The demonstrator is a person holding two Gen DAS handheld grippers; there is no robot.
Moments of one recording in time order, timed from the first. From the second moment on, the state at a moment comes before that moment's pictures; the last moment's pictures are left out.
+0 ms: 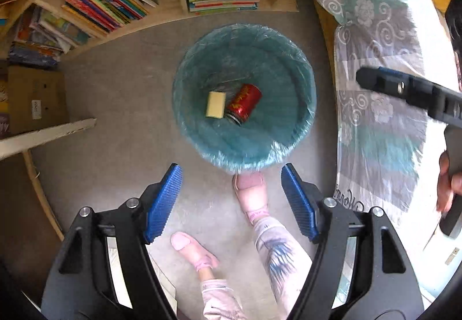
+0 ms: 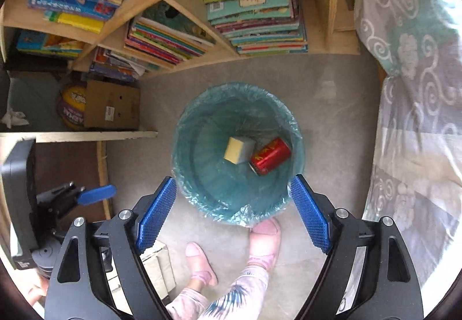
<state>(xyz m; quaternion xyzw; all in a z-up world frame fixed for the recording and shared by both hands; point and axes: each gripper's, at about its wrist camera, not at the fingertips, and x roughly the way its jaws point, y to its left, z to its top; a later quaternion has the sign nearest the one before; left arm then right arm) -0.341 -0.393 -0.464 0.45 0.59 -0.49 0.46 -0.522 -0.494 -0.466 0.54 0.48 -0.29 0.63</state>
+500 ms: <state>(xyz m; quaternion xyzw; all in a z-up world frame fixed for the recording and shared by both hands) -0.266 -0.299 -0.242 0.37 0.56 -0.44 0.60 -0.437 -0.464 -0.270 0.40 0.50 -0.12 0.76</state>
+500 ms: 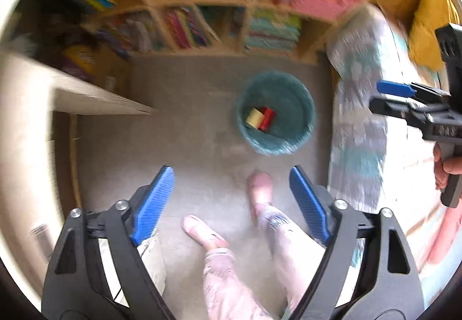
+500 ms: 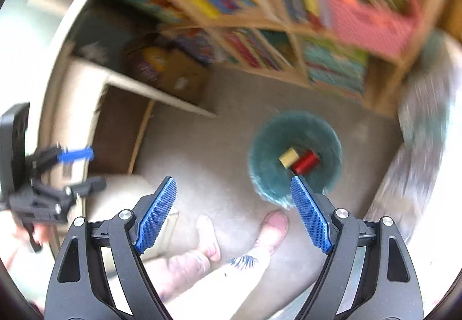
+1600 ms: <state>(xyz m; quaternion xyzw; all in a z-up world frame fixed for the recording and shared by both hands) -0.043 -0.027 -0.066 0.15 0.52 -0.21 0.82 -0.062 -0.297 -0.018 -0.06 0.46 0.25 0.85</state>
